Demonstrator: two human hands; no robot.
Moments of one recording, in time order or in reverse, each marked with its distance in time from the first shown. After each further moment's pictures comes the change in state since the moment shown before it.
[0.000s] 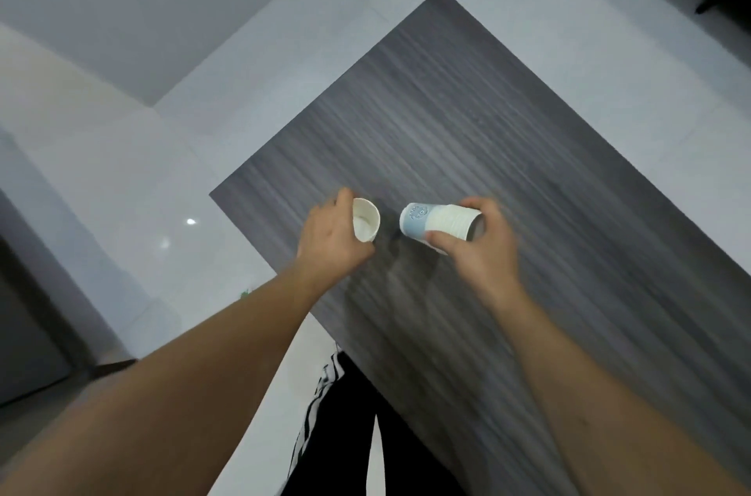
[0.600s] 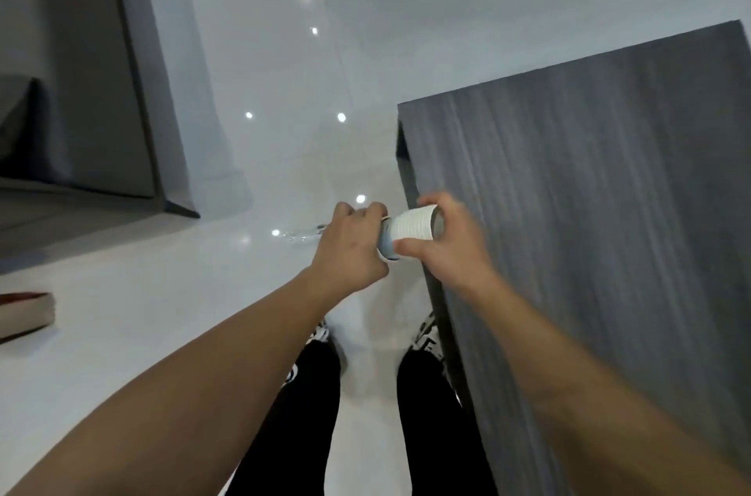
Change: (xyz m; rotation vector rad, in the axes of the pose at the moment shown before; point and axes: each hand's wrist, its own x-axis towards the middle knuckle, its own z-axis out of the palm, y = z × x) left_hand -0.138 -0.203 -0.004 -0.062 0.078 -0.199; right_hand -0.119 -0.046 0.222 -0.423 -0.675 -0.279
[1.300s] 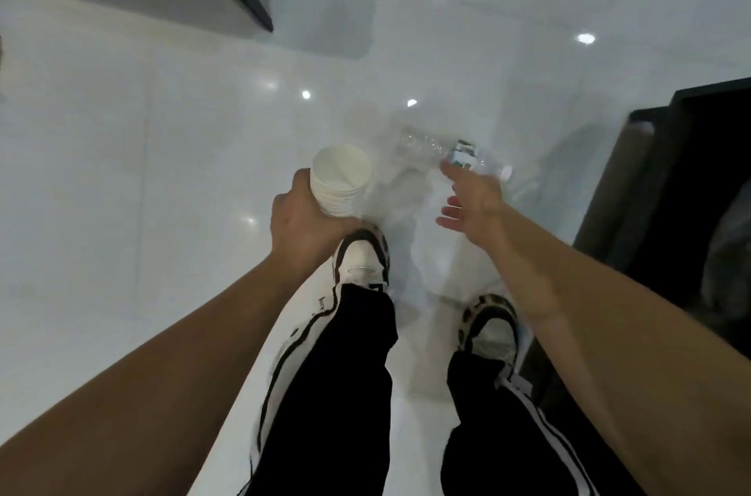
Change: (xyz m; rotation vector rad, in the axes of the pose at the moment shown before) left_hand -0.064 -0.366 0.236 -0.756 0.238 -0.994; right_hand 0.209 0.144 0.406 0.024 -0.287 0.727
